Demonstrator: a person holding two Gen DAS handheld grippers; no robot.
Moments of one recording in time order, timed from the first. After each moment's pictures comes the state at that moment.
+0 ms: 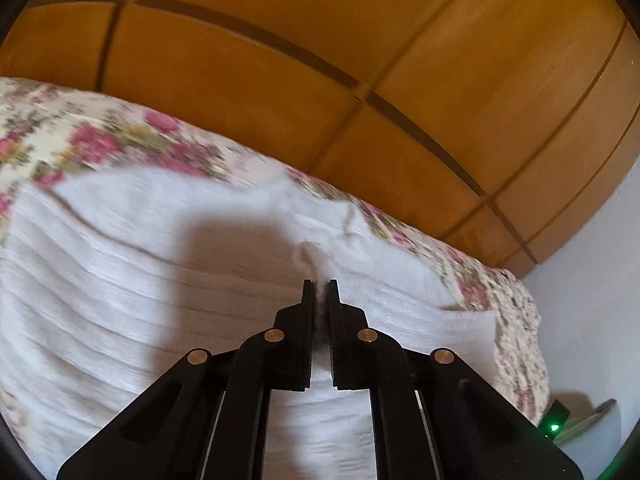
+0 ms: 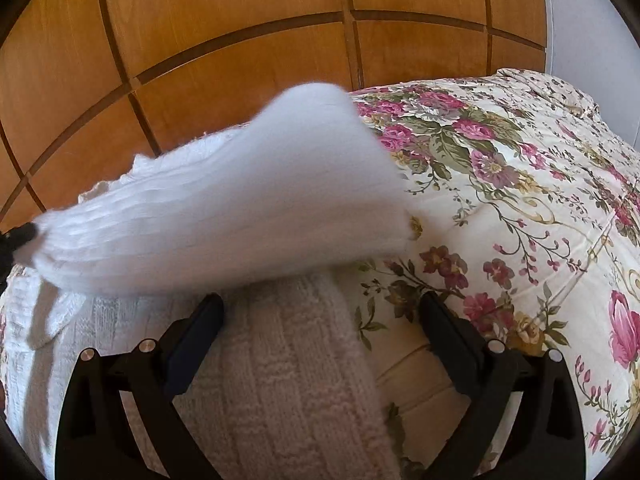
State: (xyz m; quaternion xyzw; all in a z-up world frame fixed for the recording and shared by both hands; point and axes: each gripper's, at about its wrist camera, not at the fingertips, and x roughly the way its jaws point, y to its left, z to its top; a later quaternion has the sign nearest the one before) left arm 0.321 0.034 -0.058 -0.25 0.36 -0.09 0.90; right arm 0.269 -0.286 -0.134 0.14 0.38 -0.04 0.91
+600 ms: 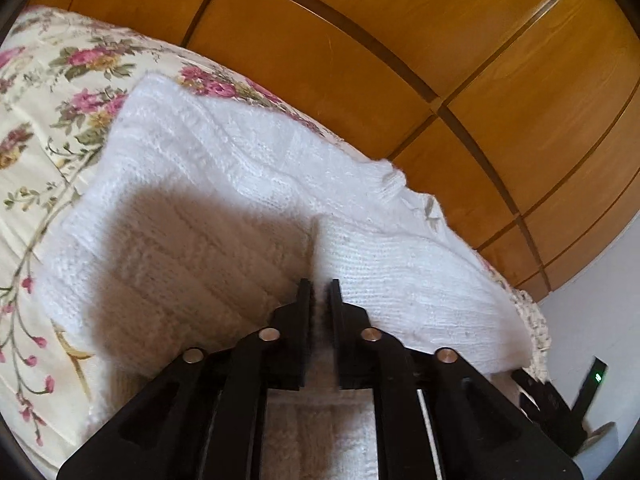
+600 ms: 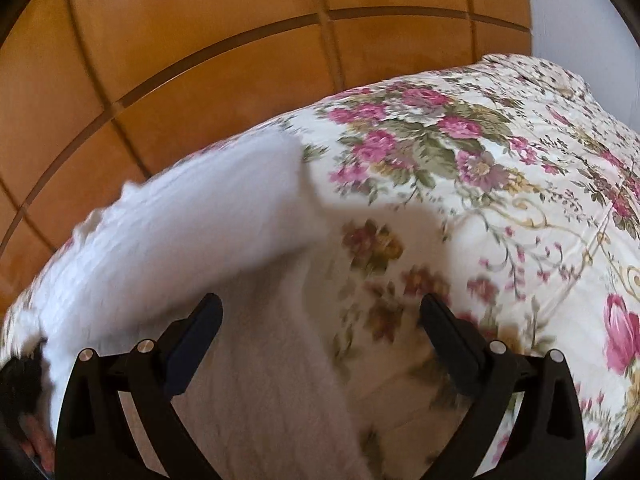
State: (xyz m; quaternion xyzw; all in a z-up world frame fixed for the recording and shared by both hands) left arm 0.276 0.091 -0.127 -0.31 0.34 -0.06 0.89; right arm 0.286 -0.309 -0.124 0.18 0.39 -0.06 0.90
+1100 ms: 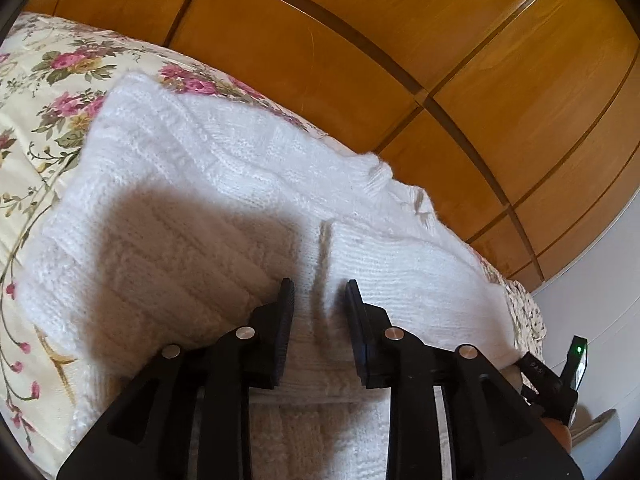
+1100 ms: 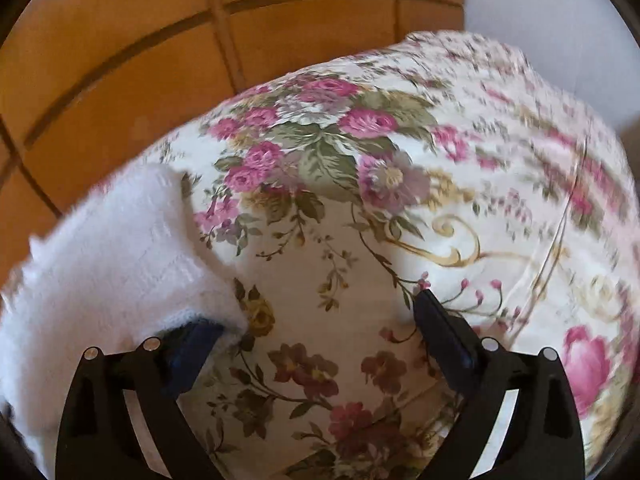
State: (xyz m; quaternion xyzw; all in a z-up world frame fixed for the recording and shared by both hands) left arm 0.276 0.086 -0.126 -0.30 0.34 -0.08 0.89; right arm 0.310 -0.360 -0.135 0.17 0.43 -0.19 0.87
